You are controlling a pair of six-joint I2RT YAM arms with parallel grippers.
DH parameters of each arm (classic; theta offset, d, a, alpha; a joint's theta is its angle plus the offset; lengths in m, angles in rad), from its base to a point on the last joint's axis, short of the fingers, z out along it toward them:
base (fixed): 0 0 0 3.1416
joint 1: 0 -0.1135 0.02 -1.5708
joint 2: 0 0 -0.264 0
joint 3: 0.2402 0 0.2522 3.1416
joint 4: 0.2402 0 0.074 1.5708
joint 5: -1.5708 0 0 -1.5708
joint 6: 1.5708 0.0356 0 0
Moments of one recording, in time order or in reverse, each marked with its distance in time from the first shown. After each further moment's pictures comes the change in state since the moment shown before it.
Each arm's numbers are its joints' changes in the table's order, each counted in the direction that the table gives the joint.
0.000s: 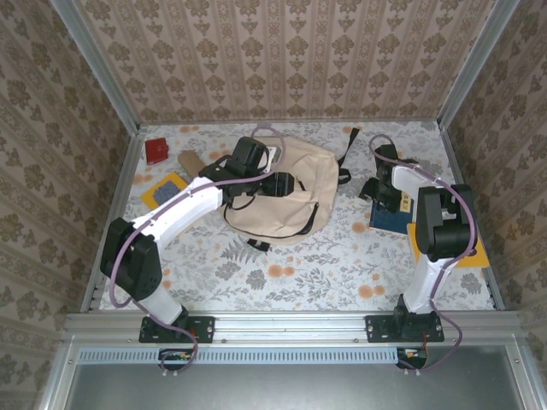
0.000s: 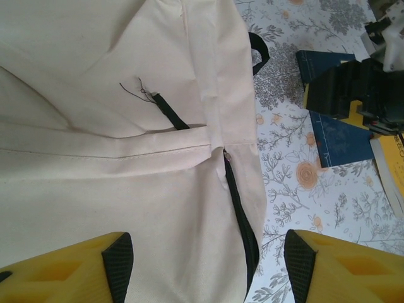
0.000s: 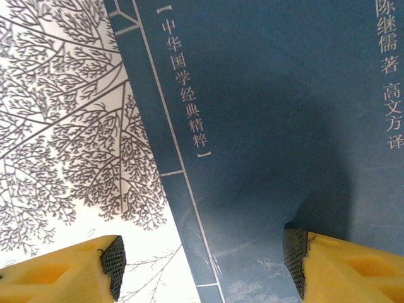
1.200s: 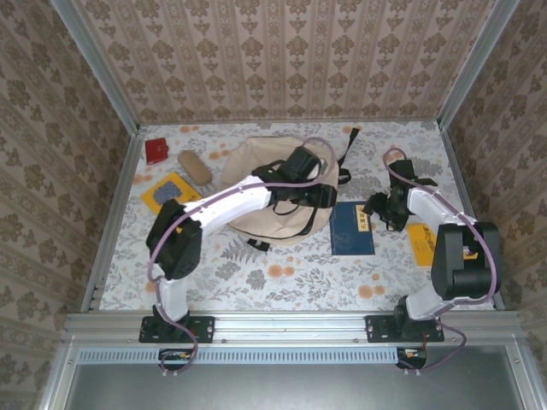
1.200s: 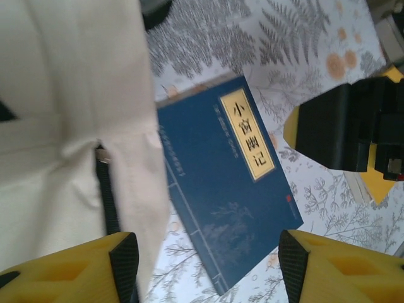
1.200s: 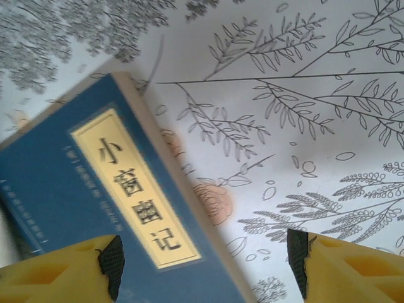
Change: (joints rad) left arm 0.233 -0.320 0.280 0.034 0.004 -0.156; right arm 0.042 0.309 -0.257 0.043 0.143 -0.031
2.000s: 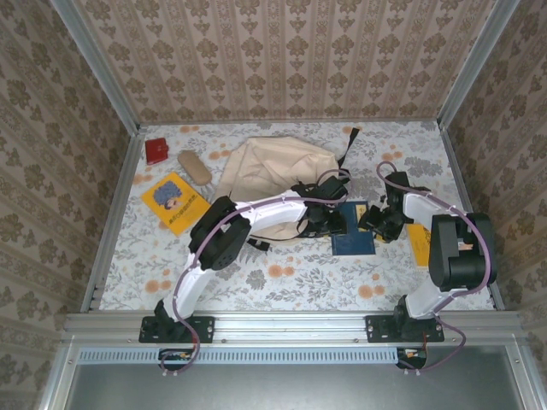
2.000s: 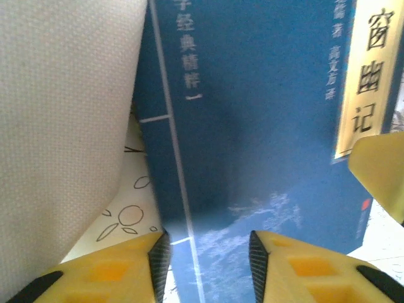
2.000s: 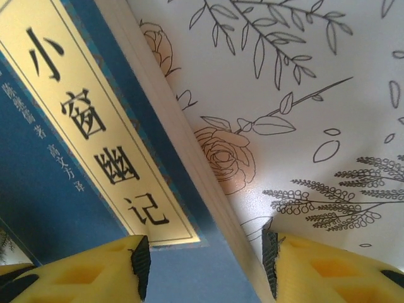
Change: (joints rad) left arm 0.098 -0.296 0.126 0.090 -0.043 -0.341; right arm -0.005 -0.053 -0.090 -0.036 0.167 -0.050
